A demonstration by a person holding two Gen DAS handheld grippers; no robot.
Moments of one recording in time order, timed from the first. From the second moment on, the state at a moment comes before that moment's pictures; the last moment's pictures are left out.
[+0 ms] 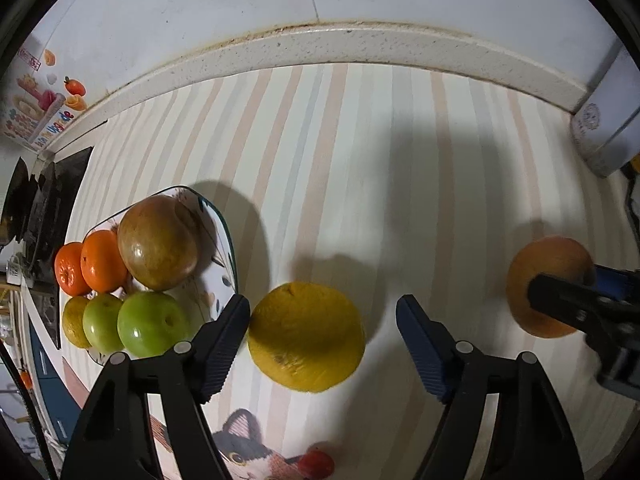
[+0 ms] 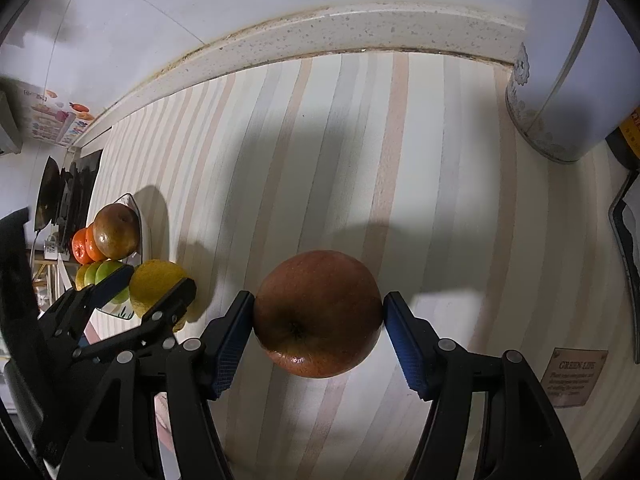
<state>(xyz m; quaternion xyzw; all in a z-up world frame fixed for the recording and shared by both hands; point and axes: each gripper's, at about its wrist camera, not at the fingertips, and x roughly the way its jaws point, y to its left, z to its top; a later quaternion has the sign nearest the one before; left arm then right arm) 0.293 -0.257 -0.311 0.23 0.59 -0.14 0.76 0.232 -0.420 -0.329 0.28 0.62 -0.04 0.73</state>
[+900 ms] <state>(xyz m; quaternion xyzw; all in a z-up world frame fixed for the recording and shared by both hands) 0.330 -0.227 -0.281 0.16 0.61 -0.21 0.75 0.250 -0.392 -0.300 0.30 0.60 -0.02 0.74</state>
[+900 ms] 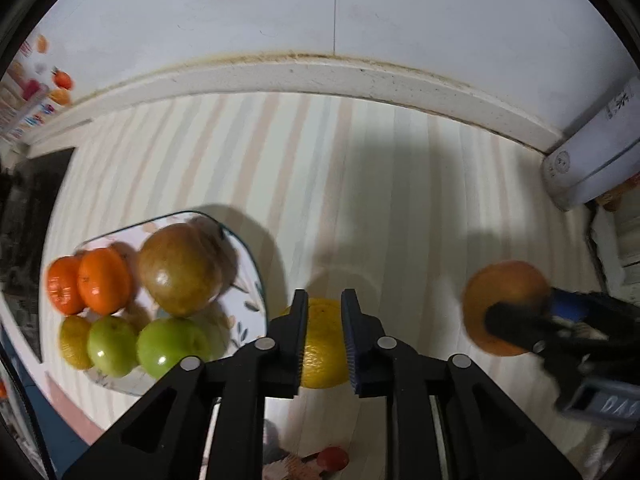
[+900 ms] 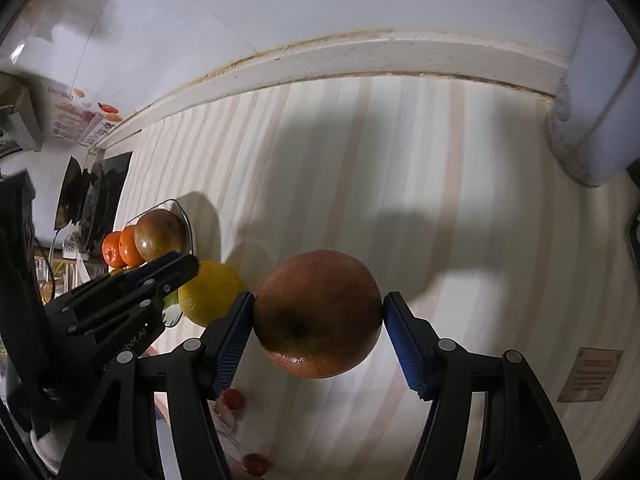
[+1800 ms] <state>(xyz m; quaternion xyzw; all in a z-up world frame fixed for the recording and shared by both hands) 0.307 -0.226 -0.297 0.15 0.65 -0.23 0.71 0.225 -0.395 -0.305 0.33 0.59 -0.03 0.73</state>
